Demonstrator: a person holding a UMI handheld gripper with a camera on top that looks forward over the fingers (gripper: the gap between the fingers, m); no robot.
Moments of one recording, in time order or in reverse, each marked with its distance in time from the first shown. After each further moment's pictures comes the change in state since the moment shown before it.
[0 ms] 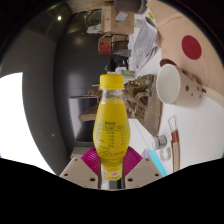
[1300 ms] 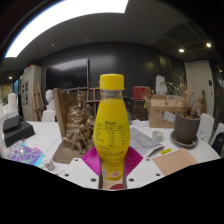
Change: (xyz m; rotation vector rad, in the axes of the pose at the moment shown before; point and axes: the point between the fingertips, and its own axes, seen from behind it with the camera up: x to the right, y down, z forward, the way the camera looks) arm 0.011 -0.264 -0.080 0.167 0.426 -1.457
